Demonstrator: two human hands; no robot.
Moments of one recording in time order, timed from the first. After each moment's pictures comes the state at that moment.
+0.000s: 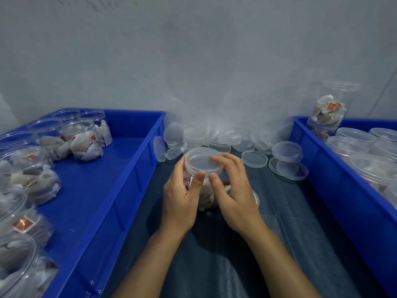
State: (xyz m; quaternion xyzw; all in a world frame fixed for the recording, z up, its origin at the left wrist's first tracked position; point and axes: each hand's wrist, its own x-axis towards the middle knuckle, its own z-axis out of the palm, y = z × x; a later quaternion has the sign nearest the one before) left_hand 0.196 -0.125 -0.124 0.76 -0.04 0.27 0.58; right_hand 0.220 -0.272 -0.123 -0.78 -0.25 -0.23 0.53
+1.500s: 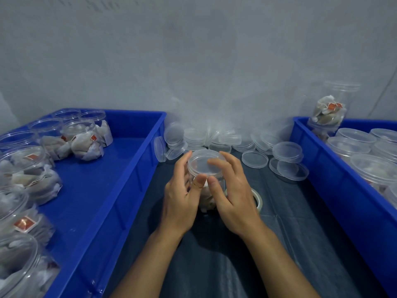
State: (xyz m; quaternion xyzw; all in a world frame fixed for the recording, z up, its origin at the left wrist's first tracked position) left_hand 0.199 -0.119 -0.132 0.77 -0.08 0.27 0.58; right_hand 0.224 -0.272 -0.129 -0.81 -0.26 -0.24 0.46
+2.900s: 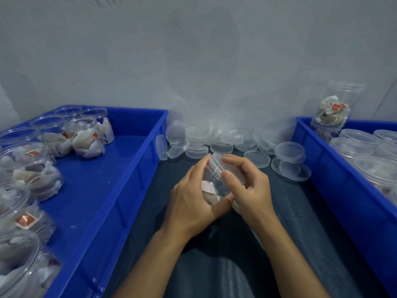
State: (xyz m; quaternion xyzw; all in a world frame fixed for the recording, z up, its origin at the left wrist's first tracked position) left_hand 0.187 -0.129 -0.120 0.87 -0.10 0.24 0.42; right_hand 0.221 -0.282 -0.111 -0.70 -0.20 -0.19 0.66
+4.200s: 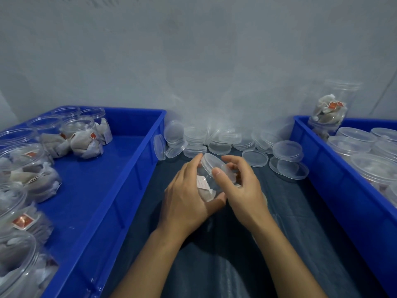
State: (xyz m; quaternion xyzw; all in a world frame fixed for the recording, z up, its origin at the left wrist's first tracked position) left_hand 0.186 -0.128 -0.119 0.88 -0.06 0.27 0.38; right_hand 0.216 -0.280 -0.112 -0.78 -0.14 -0.15 0.59
